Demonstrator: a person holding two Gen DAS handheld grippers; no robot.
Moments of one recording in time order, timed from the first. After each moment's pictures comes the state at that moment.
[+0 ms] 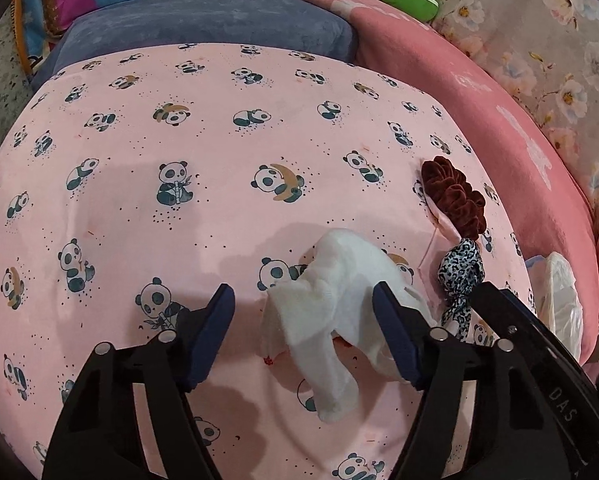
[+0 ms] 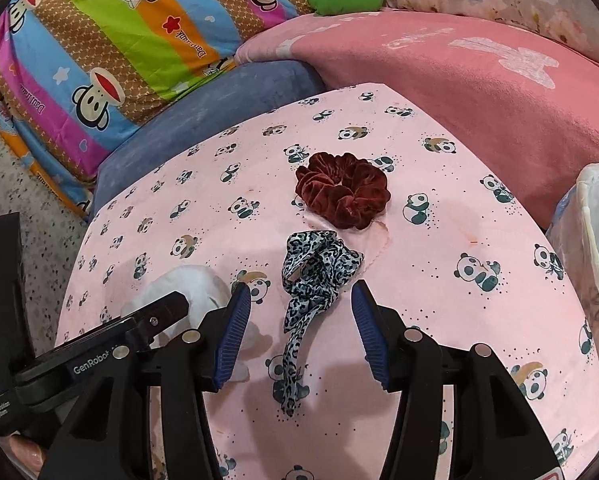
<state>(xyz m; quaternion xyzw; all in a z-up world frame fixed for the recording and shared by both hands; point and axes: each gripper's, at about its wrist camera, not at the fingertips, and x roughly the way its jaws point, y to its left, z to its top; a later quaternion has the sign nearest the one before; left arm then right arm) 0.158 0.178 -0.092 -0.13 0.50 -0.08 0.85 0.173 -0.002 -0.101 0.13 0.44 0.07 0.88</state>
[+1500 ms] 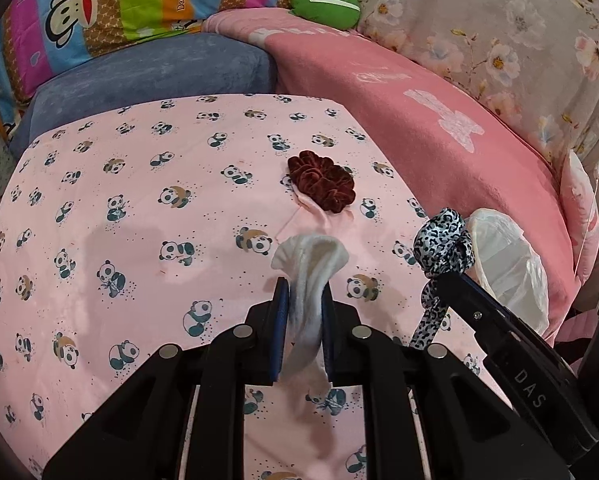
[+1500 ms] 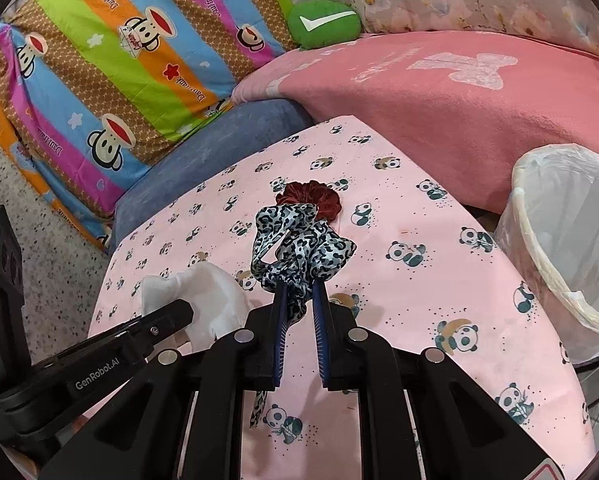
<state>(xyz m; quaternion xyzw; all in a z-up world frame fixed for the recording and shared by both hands) 0.094 0.093 -0.025 -0.07 0.45 -0.14 0.88 0.094 -0.063 -0.064 0.19 0.37 0.07 0.91</state>
